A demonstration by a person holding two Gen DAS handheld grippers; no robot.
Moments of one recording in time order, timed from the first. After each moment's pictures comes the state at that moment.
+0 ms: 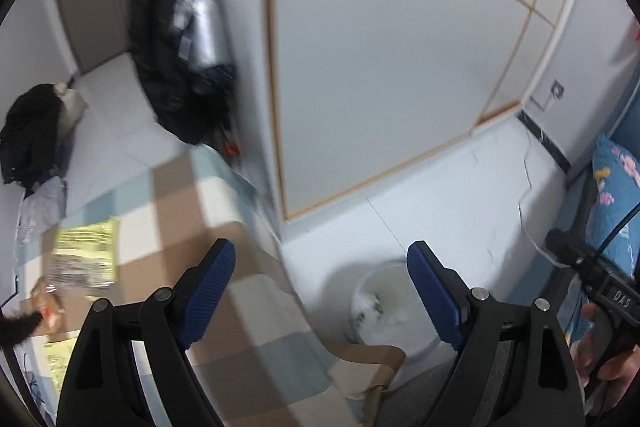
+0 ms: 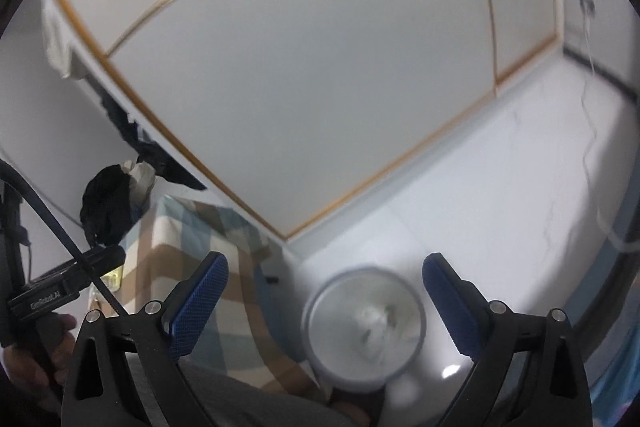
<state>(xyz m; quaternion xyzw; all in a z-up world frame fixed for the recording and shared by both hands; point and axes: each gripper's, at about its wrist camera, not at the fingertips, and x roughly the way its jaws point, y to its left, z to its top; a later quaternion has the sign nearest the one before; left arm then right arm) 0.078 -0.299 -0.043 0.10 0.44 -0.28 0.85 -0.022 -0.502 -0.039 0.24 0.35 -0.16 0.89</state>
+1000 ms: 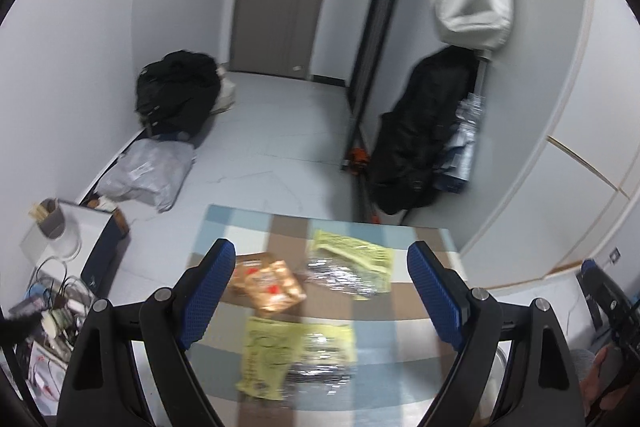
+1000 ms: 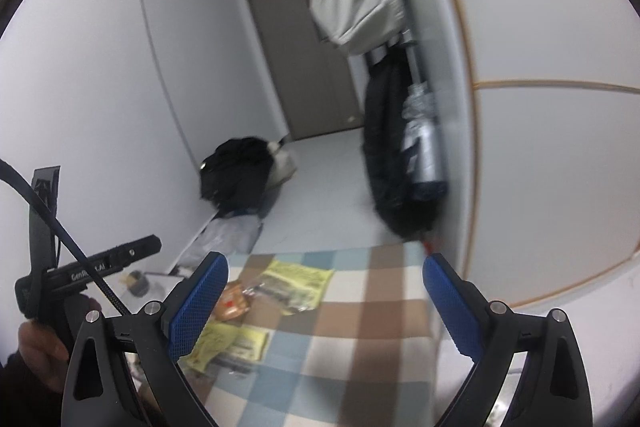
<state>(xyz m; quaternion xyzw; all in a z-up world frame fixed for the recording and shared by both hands) 0.097 -0.009 0.004 -0.09 0.34 -0.08 0.93 0.073 -0.226 0.041 0.09 0.26 0.09 0.96</state>
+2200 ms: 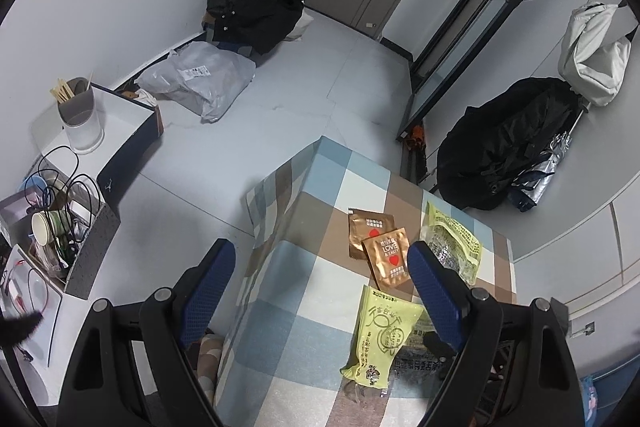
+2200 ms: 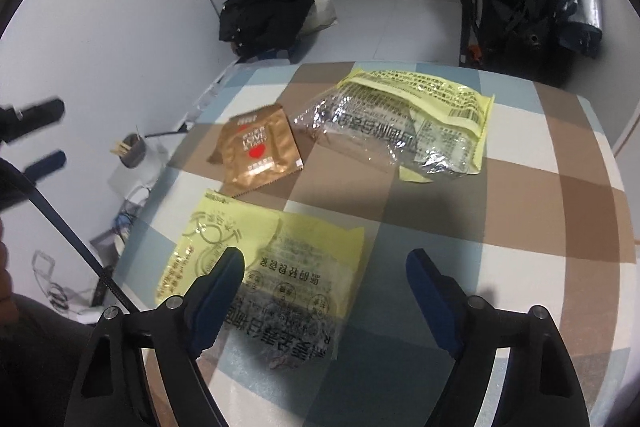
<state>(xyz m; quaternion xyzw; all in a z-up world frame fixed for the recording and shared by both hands) 0.124 0.116 -0.068 -0.22 0.43 -0.02 0.87 0.160 -0.071 -0.145 0.01 0.49 0.15 0.86</state>
